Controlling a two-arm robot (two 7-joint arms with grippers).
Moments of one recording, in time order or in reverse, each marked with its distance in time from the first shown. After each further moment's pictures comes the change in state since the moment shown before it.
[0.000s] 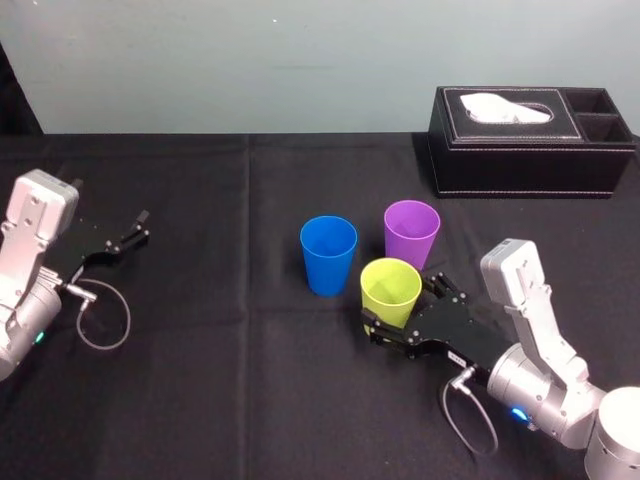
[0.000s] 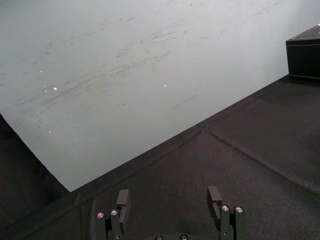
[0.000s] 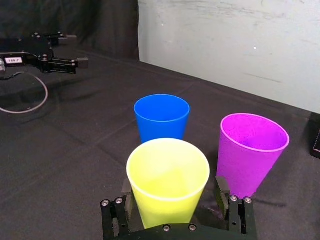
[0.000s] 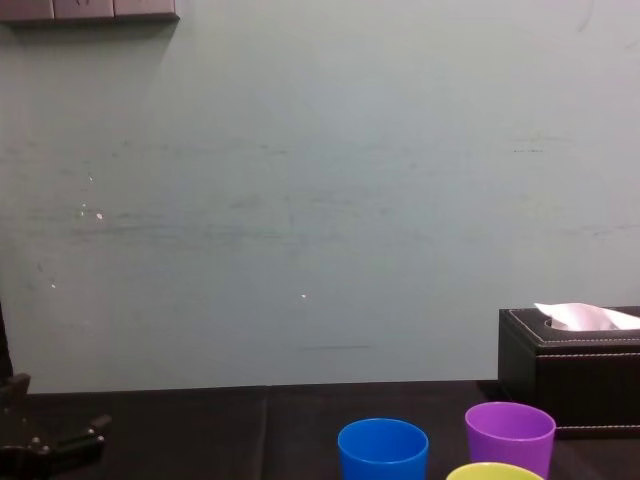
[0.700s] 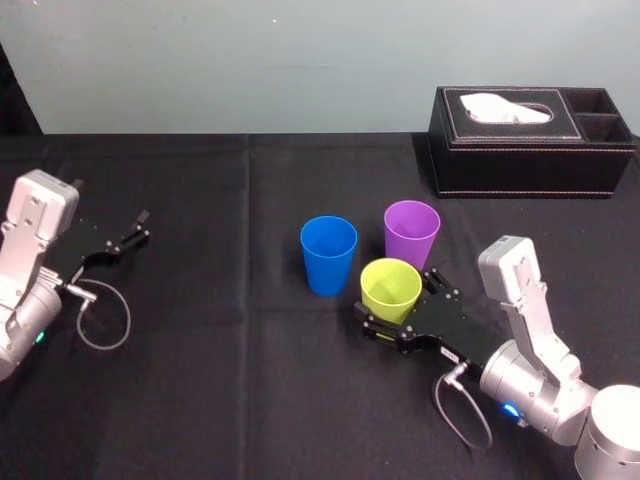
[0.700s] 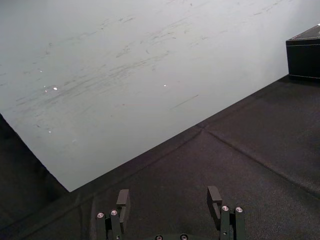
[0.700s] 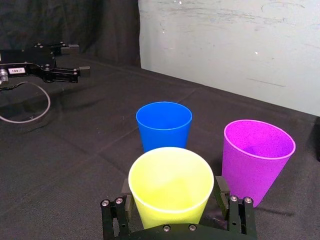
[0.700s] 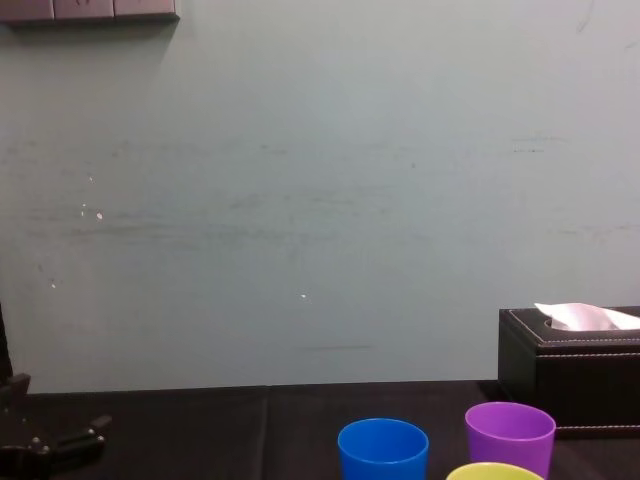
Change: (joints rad) left arm 0.000 0.000 0.000 0.000 0.000 0.000 0.000; right arm 0.006 -0.048 0.025 0.031 -0.011 -0.021 0.035
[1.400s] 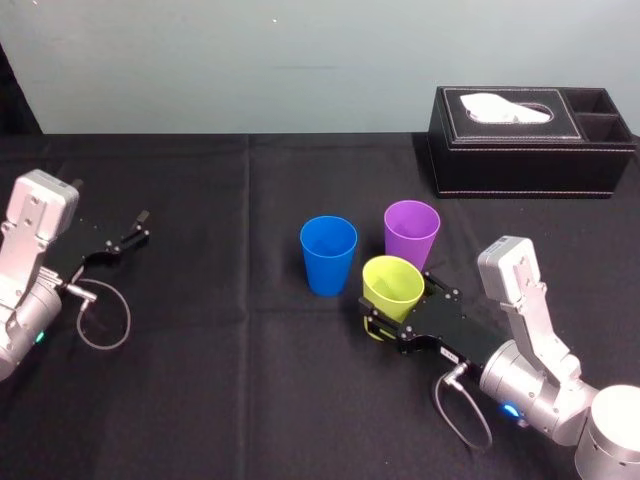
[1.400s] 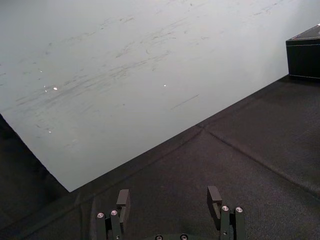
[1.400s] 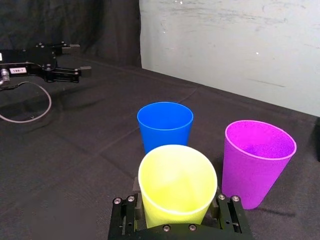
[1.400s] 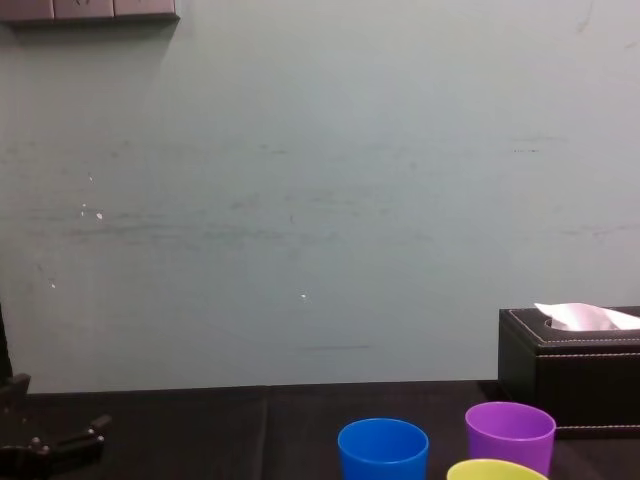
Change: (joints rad) left arm 0.000 0.000 0.000 0.000 0.000 0.000 0.000; right arm 0.000 0.003 -0.003 -0.003 0.000 -0.001 -0.001
